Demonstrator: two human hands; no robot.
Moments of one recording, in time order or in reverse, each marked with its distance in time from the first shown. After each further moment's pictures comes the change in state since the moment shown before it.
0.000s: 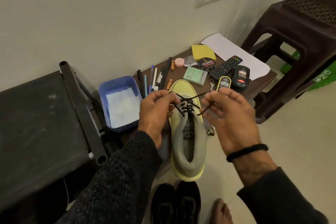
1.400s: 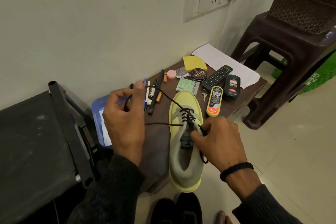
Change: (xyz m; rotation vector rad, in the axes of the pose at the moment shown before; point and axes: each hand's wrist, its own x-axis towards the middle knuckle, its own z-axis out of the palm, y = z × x) left_hand -0.014 0.031 -0.007 0.092 0.359 0.465; right_hand 0.008 0.014 -0.017 -1.397 -0.006 -0.323
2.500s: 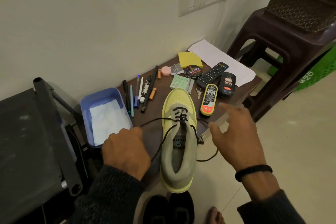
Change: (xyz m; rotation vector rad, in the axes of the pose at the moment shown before) left_hand -0.020 -0.029 -0.018 1.662 -0.559 0.164; right_hand 0.009 0.034 -0.025 -0.007 0.115 0.019
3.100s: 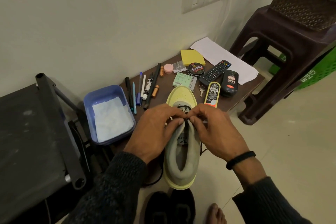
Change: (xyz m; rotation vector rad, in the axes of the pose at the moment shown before) left_hand 0.039 0.019 0.007 -0.816 0.241 0.619; right_hand 0.014 -0.018 0.022 0.170 -0.257 -0.335
